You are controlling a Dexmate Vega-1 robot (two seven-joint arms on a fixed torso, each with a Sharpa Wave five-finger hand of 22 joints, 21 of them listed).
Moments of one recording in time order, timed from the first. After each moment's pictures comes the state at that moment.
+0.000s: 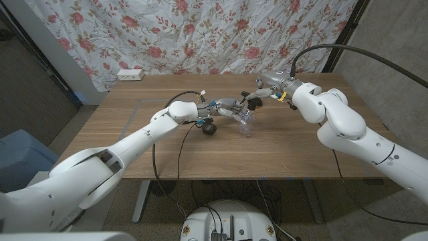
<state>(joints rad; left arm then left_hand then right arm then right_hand) 0.44 0.44 0.80 -1.16 -0.22 -0.29 -0.54 1.04 -0.05 0.32 -0.18 0.20 0.52 -0.05 0.62 0.21 0.71 -0.11 0.26 0.48 0.60 -0.06 0.27 0.23 0.32 -0.04 0.19 0.17 -0.80 -0.91 -0.56 -2.31 -0.87 -0.54 0.47 0.54 -0.02 0.30 -0.17 0.19 1.12 -0.10 0.45 0.21 0.37 -0.03 0.23 0.20 0.20 0.00 0.30 0.26 0.44 0.12 0.19 0.17</state>
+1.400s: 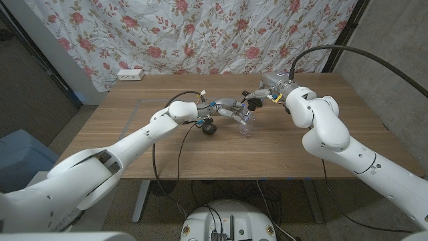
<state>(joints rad) 0.44 0.45 0.80 -1.18 -0.21 -0.28 -0.54 1.04 -0.05 0.32 -0.18 0.20 0.52 -0.05 0.62 0.21 0.71 -0.11 0.25 0.49 0.60 -0.06 0.27 0.22 0.32 -0.04 0.19 0.17 -0.81 -0.80 -0.63 -2.34 -1.04 -0.74 0.55 0.61 -0.02 0.32 -0.16 0.18 1.31 -0.10 0.54 0.22 0.51 -0.04 0.24 0.20 0.31 -0.01 0.34 0.27 0.52 0.13 0.20 0.17</state>
